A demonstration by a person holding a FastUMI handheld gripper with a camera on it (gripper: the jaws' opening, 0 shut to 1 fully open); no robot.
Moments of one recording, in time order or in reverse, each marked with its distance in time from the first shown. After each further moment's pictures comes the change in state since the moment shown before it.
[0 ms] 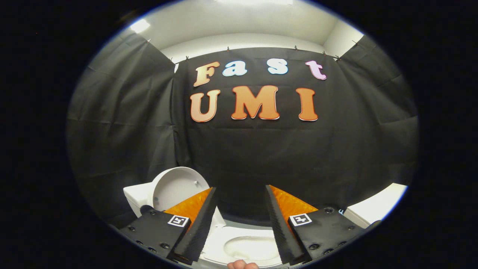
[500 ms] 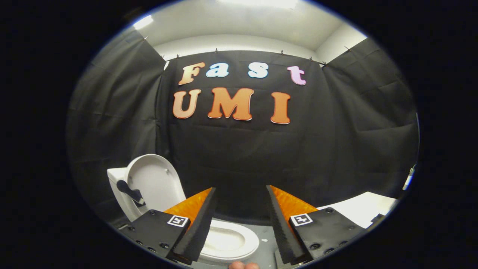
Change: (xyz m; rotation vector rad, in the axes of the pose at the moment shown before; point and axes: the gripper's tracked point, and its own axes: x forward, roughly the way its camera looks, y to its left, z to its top) arm -0.085 -0.134 -0.015 -0.072 0.028 -0.135
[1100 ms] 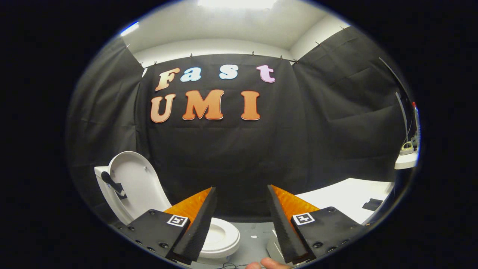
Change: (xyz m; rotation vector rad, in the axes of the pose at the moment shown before) arm -0.050 -0.079 -0.051 0.092 -0.052 -0.123
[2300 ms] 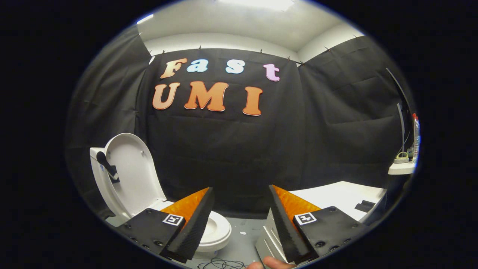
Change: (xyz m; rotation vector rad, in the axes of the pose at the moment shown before) arm -0.011 0.007 -0.032 -0.111 0.066 -0.032
